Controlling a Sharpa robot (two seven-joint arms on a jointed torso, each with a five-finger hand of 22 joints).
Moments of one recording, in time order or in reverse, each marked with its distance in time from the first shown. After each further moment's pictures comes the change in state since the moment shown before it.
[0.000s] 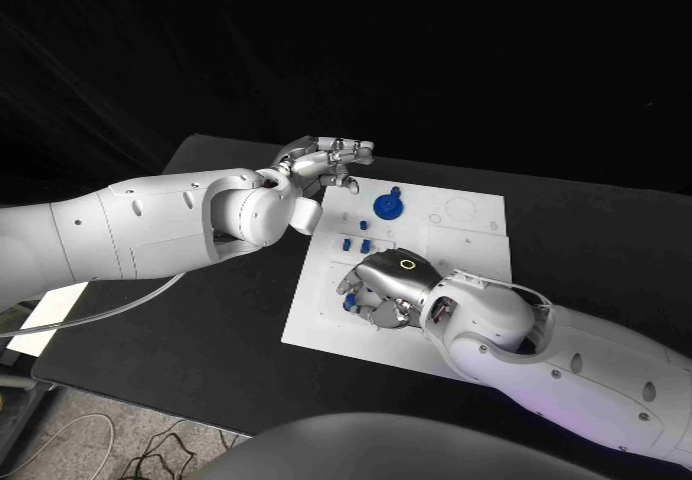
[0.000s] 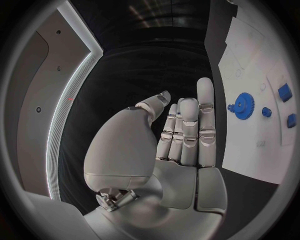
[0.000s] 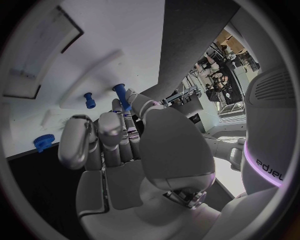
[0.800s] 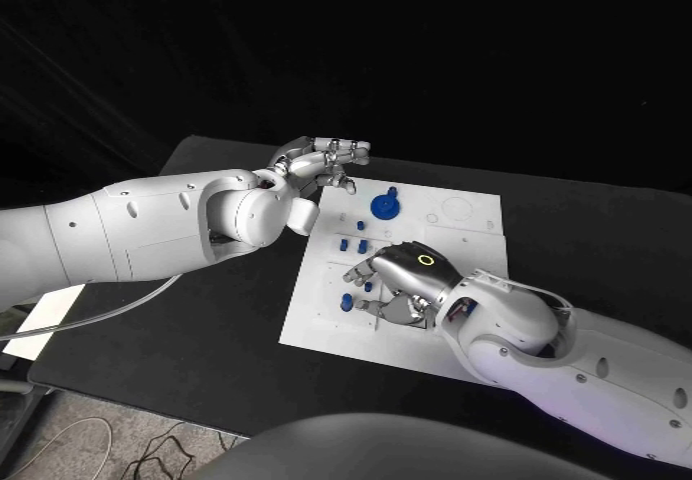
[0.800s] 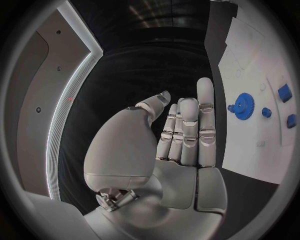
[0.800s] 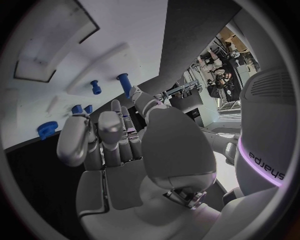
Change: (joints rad) left arm 0.000 -0.001 0.000 0.000 0.000 0.002 -0.003; left_hand 0.000 0.000 0.000 0.000 0.000 0.000 0.000 0.000 0.000 0.000 0.000 0.005 0.001 -0.004 -0.004 0.000 -0.002 0.000 0.000 0.000 0.000 -0.001; right arm 0.001 -0.083 0.011 0.056 0.009 -0.113 0.030; right_hand -0.041 -0.017 -0.062 0.007 0.000 -0.027 0.004 0.000 -0.003 -0.029 0.002 0.006 0.003 0.000 0.000 -0.012 -0.024 0.000 -0.004 0.004 -0.014 -0.023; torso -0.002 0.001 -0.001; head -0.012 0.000
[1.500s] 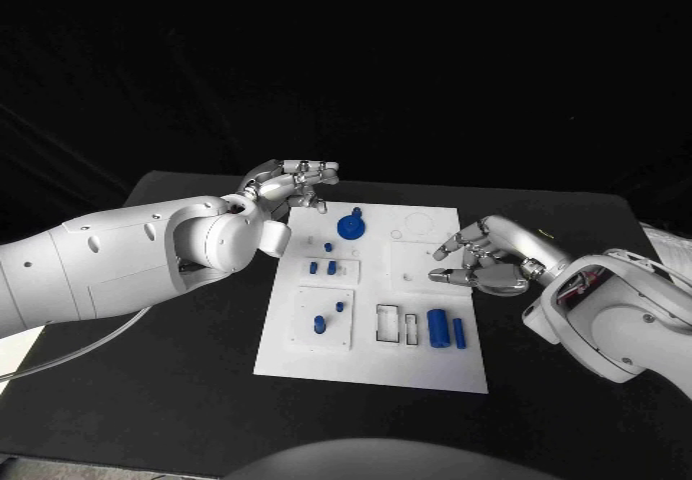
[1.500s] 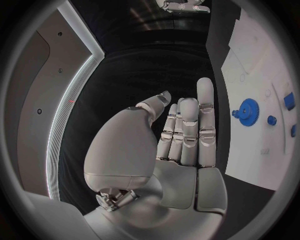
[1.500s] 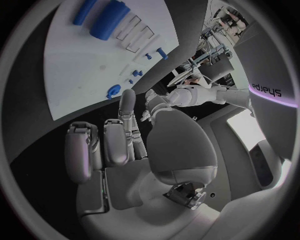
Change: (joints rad) left arm 0.000 -0.011 0.000 -0.002 0.000 0.001 -0.002; left_hand 0.004 0.004 -0.003 -0.003 0.000 0.000 0.000 0.000 0.000 0.000 0.000 0.000 0.000 0.000 0.000 0.000 0.000 0.000 0.000 0.000 0.000 0.000; right arm 0.103 -0.407 0.038 0.164 0.446 -0.059 -0.081; right_hand -0.141 0.038 -0.252 0.146 0.114 0.058 -0.054 0.127 0.062 0.267 -0.086 0.704 0.644 0.013 -0.052 0.220 0.304 -0.017 0.045 -0.052 0.157 0.242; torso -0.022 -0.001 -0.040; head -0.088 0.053
